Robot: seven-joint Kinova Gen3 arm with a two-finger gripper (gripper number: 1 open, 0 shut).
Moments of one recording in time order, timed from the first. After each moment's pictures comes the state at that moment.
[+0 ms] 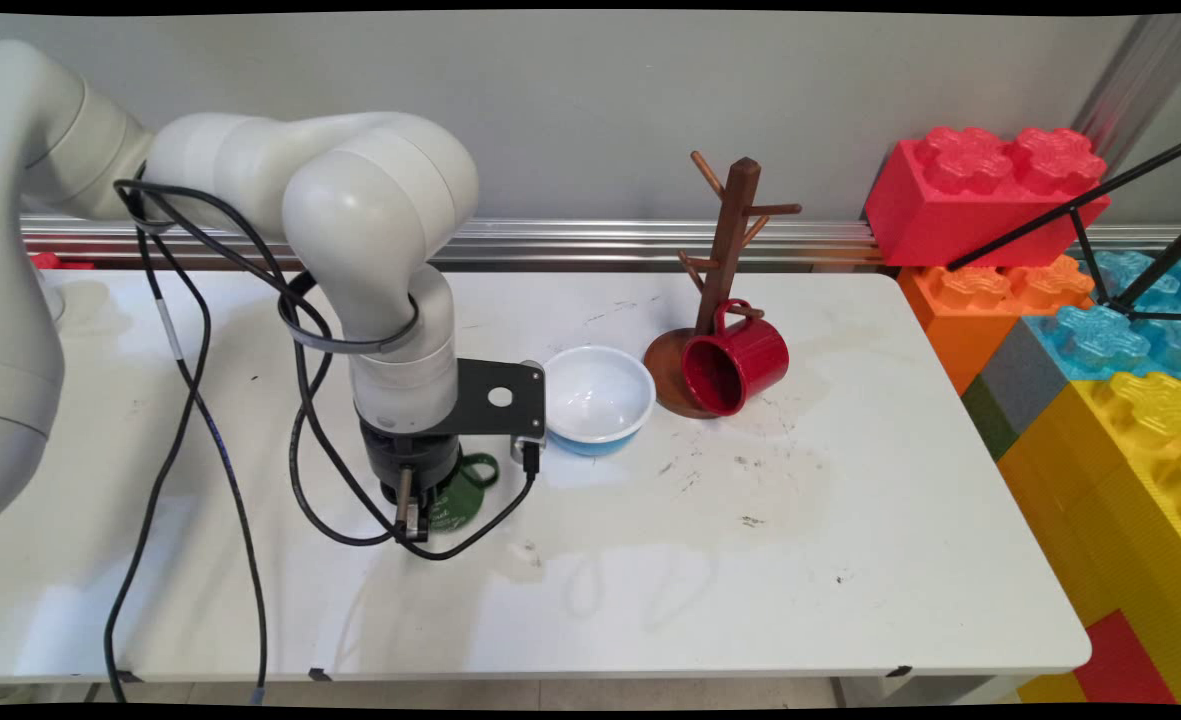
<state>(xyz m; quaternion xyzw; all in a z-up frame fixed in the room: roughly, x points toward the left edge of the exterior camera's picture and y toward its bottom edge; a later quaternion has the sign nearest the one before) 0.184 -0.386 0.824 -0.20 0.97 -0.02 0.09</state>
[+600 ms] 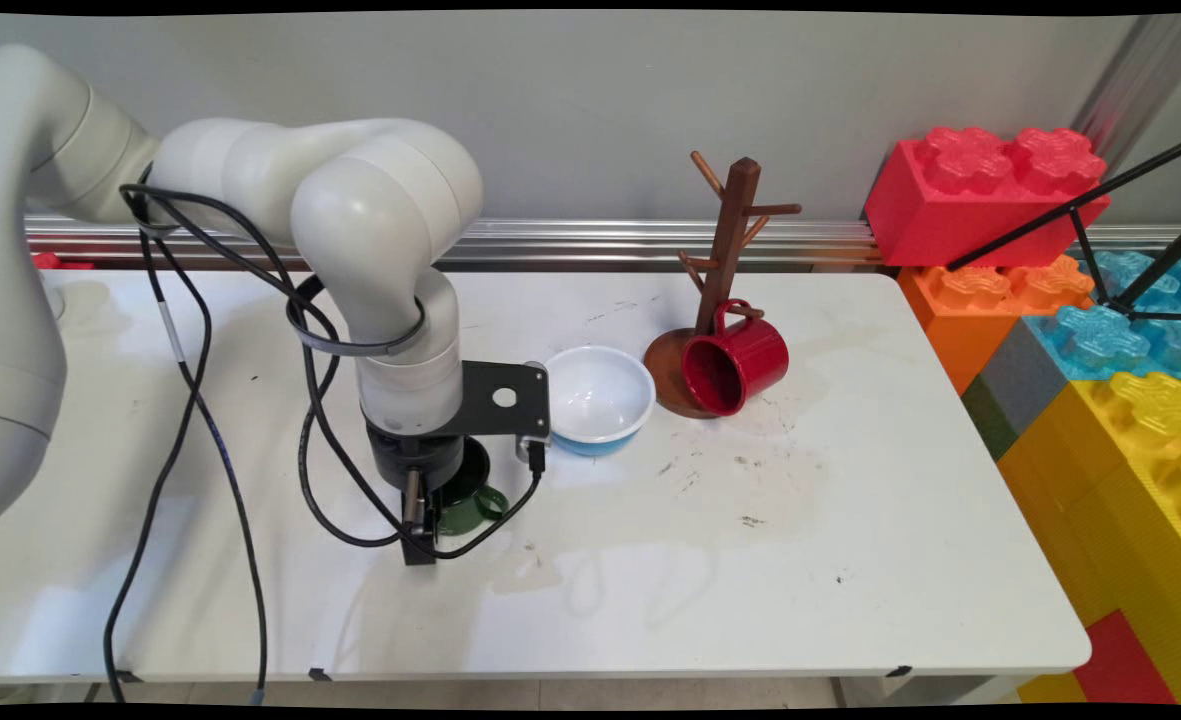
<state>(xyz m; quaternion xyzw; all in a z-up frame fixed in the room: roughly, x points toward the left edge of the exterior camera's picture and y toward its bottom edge) 0.183 -0.389 0.819 -0.21 0.97 -0.02 0.09</state>
